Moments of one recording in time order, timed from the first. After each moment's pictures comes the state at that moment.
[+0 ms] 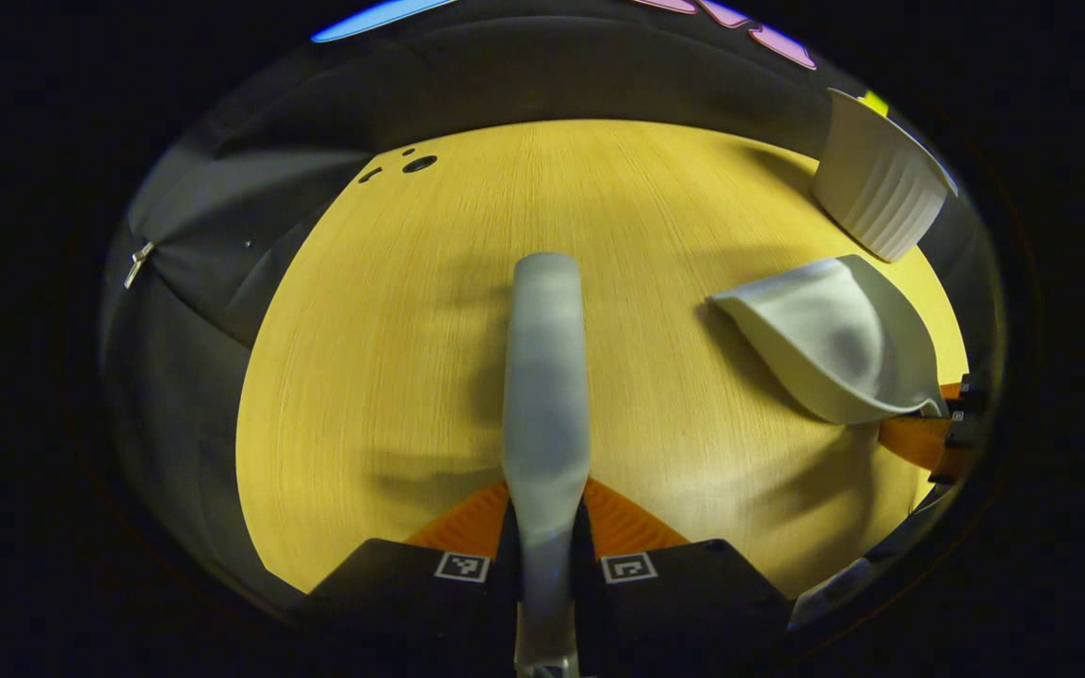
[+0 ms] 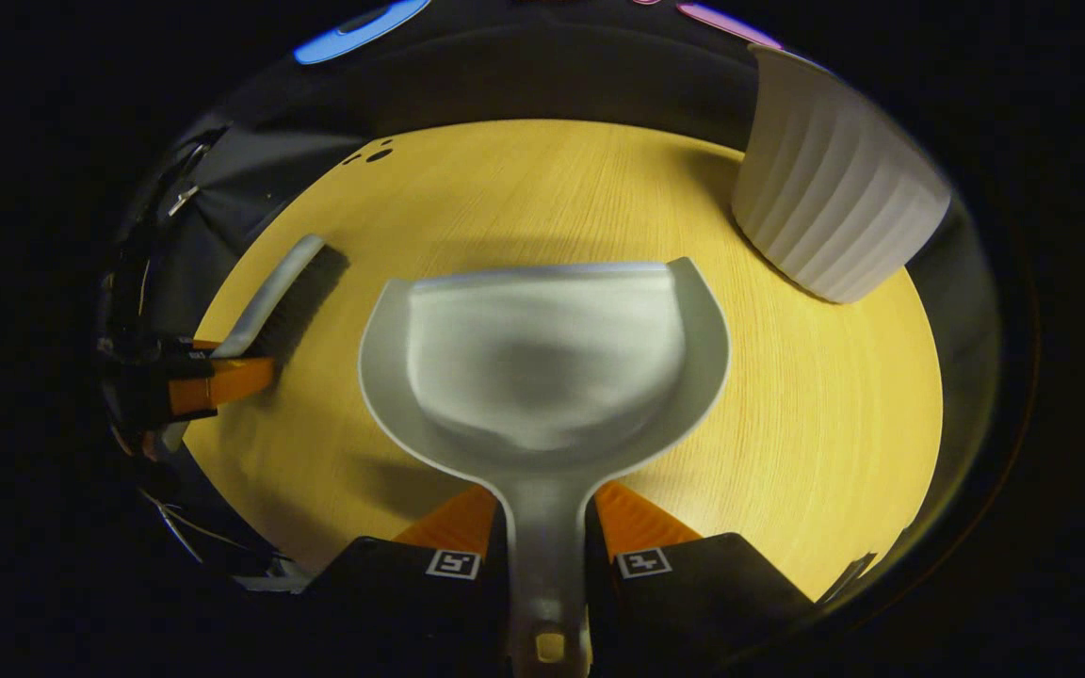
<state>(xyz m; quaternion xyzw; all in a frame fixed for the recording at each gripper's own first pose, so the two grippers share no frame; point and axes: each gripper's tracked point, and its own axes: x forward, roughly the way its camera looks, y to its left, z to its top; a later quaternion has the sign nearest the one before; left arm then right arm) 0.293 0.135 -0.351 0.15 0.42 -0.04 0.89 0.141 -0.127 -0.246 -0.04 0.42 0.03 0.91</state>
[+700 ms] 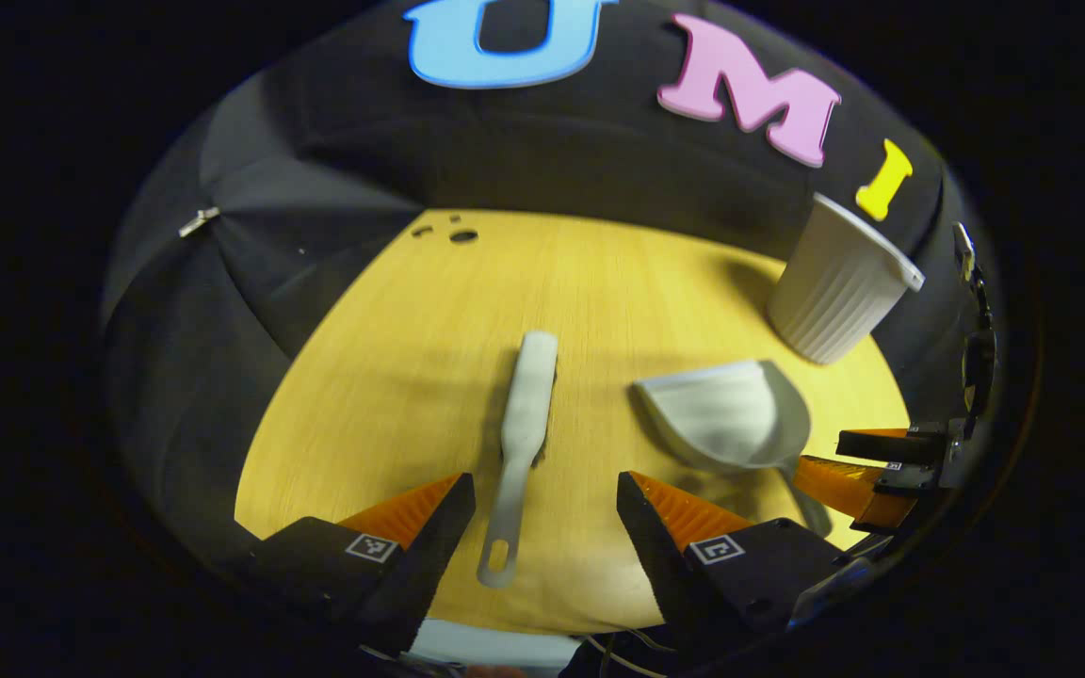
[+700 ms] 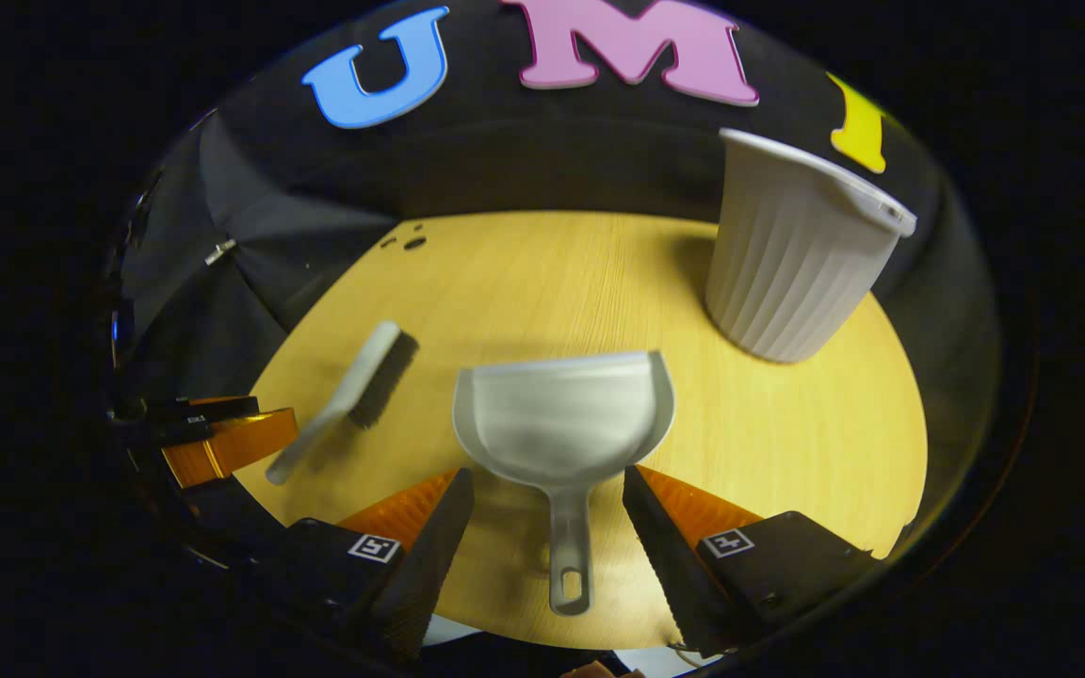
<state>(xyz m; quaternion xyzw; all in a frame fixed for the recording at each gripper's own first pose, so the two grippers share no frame) 0.208 0.101 -0.221 0.01 0.26 -0.05 0.97 0.112 -0.109 -0.110 -0.01 0.26 0.04 0.97</state>
